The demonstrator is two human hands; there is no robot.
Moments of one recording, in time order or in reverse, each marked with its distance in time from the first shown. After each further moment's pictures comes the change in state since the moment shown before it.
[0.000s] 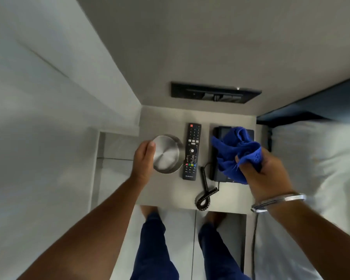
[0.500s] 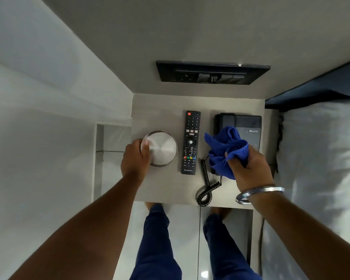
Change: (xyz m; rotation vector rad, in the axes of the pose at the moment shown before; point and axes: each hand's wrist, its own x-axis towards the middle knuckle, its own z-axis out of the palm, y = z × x) left_hand 0.019 -0.052 -0.005 0.855 0.119 -0.027; right_hand 0.027 0.065 0.037 0.023 -0.049 0.127
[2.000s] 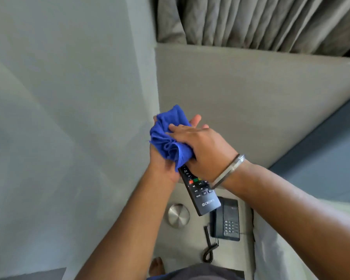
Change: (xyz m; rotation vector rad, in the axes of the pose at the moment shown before) left_hand -0.199 0.259 -0.450 -1.853 -0.639 0.247; right_hand -0.256 -0.426 -0.110 -0.560 -0.070 -1.129
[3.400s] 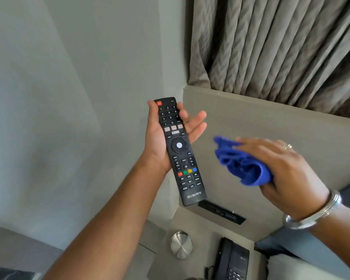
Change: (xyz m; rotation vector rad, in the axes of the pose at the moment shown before) left_hand -0.014 0.053 0.078 -0.043 -0.165 0.374; right_hand -0.054 0.063 -0.109 -0.107 0.204 -0.298
